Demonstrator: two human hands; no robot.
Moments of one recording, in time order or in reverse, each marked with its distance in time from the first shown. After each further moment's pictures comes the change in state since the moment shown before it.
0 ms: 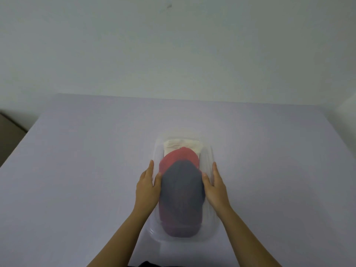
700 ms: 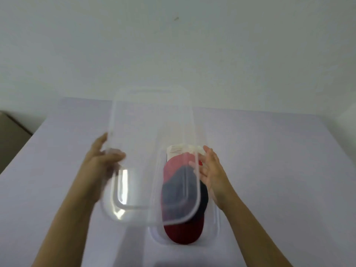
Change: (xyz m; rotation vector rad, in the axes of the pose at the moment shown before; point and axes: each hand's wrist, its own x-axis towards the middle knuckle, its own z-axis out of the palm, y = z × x) left_hand -0.007 0.043 -0.144 -0.787 0.105 -0.012; right_hand -0.030 -0.090 -0.012 0.478 -0.257 -0.104
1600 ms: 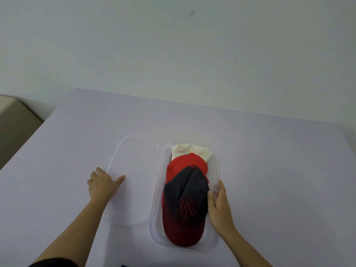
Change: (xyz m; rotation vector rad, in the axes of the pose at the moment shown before) left_hand 0.085 -0.161 -0.059 1.148 0.309 -0.299; right_hand 0.017 0.126 -0.047 -0.560 0.182 0.037
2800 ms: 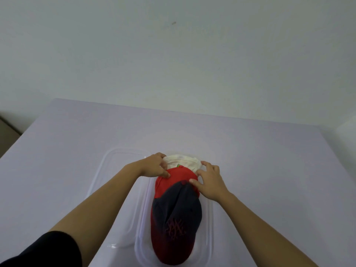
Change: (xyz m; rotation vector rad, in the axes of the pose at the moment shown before) left_hand -0.028 0.181 -0.010 0.266 -0.655 0.860; right_hand 0.087 -0.059 -0.039 -0.769 -0.157 -0.258
